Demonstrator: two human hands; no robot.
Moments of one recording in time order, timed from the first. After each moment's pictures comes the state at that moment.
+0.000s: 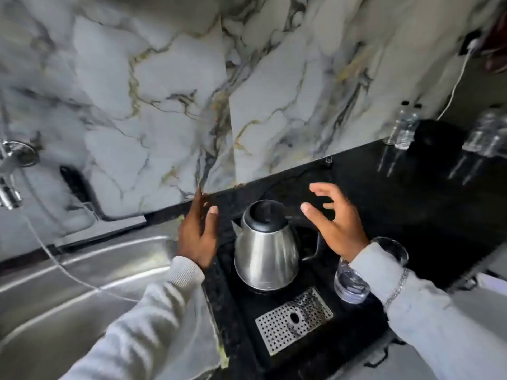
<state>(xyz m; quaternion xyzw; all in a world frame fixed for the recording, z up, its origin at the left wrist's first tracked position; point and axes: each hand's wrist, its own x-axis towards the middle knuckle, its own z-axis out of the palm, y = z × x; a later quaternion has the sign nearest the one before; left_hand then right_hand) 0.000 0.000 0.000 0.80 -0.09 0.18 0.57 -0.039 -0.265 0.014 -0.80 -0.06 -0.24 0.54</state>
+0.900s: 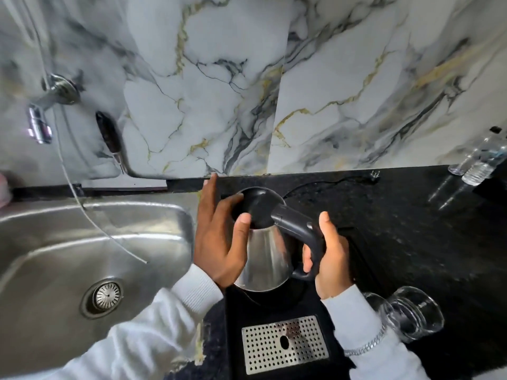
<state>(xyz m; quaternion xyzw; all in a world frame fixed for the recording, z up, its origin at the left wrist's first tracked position) -0.026 -0.038 -0.002 0.82 -0.06 0.29 0.48 -0.010 -0.225 -0.018 -0.64 0.05 -0.06 0.77</state>
